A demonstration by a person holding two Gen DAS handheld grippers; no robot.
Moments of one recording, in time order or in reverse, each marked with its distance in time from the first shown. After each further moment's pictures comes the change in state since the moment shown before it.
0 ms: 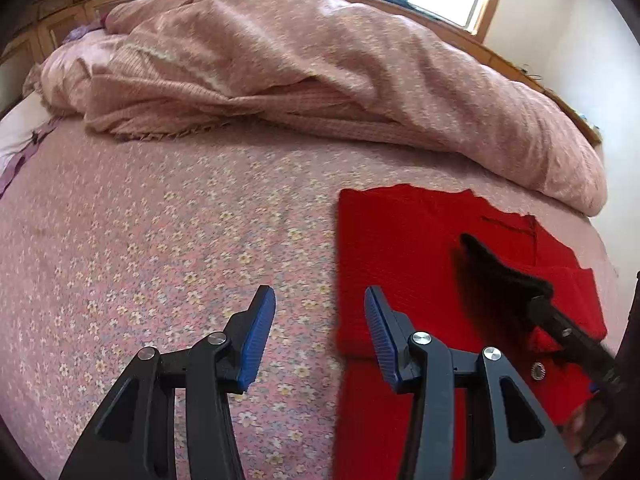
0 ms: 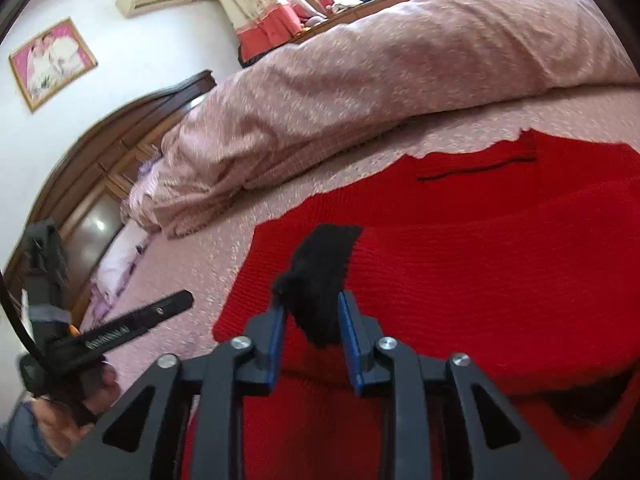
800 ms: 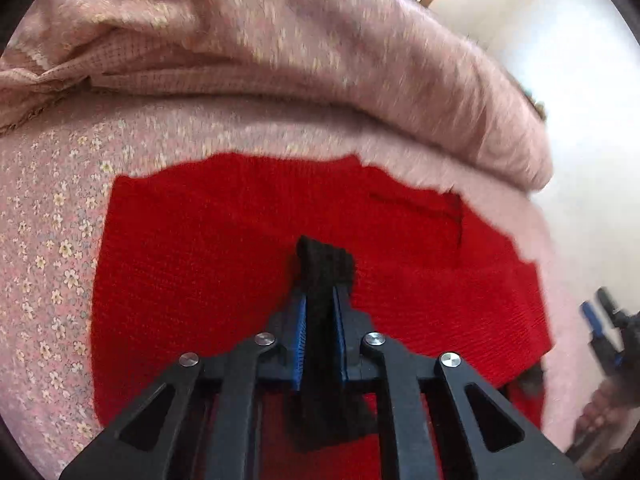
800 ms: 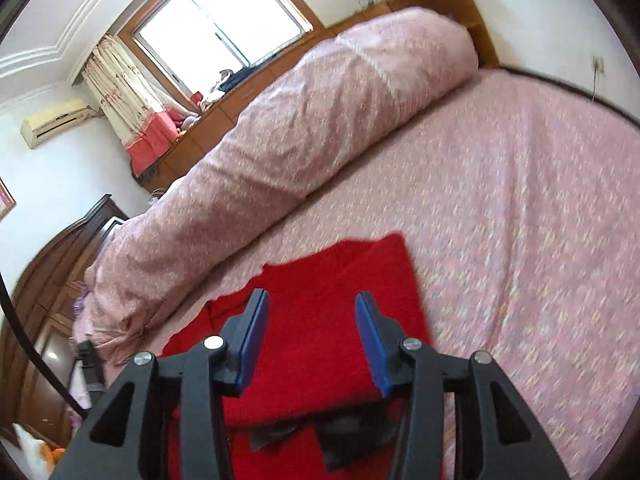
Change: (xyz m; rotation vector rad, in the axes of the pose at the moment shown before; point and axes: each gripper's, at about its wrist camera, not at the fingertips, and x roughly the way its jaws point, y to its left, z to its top) left arm 0.083 -0.104 0.027 0.014 0.155 -0.293; right arm -0.194 -0.163 0.043 0.294 -0.295 -0.316
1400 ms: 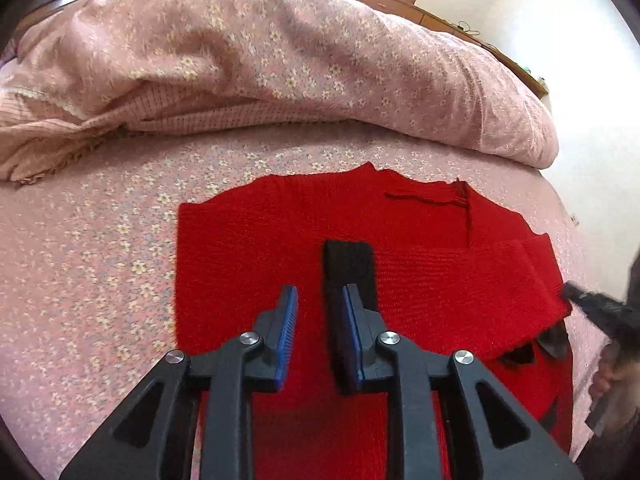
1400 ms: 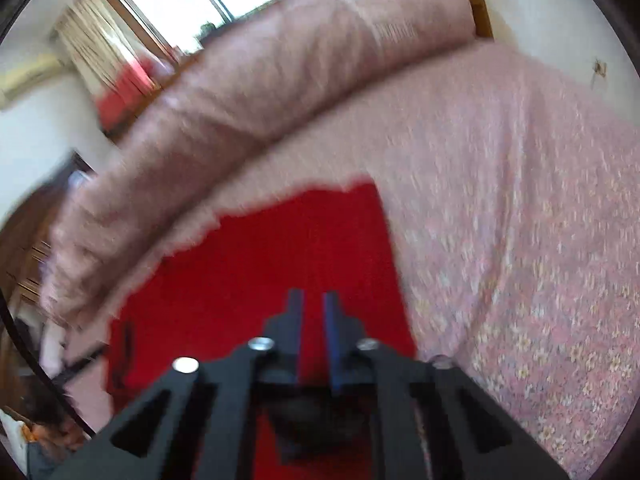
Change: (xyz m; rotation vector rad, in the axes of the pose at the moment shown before) left arm -0.046 0.006 -0.013 0.137 -0.021 0.125; right arm 0.050 -0.015 -0.019 -0.033 0.252 -0.145
